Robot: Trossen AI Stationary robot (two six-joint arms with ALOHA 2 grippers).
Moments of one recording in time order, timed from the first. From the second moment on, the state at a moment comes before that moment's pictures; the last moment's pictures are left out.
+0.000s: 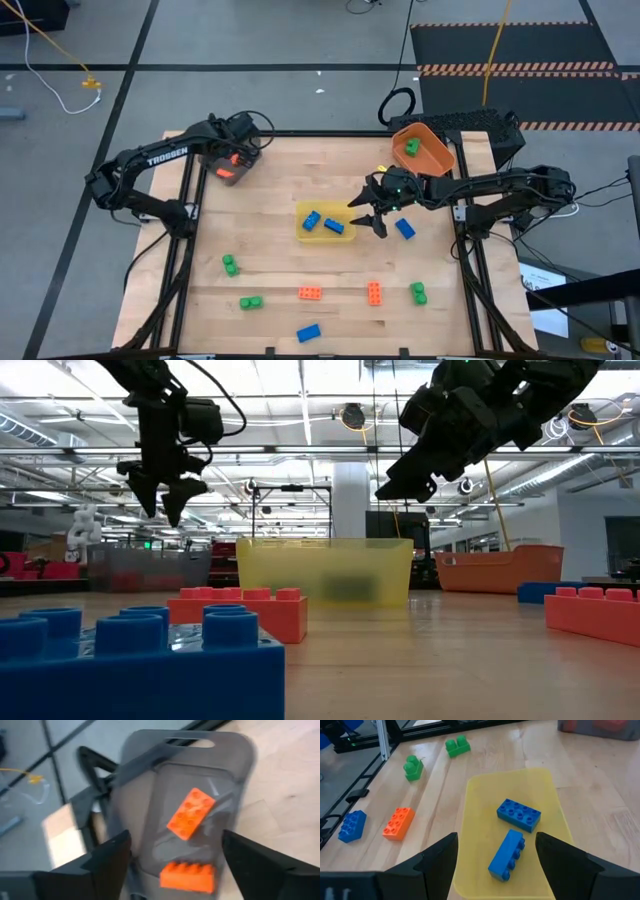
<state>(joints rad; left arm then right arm) 0.69 1.36 1.01 -0.93 -0.46 -0.33 -0.17 1.30 0.59 0.21 -0.32 0.07</state>
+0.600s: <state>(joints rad) 0.26 1.27 1.06 -0.50 -0.04 -0.27 -0.19 1.30 0.59 0.32 -0.31 0.20</state>
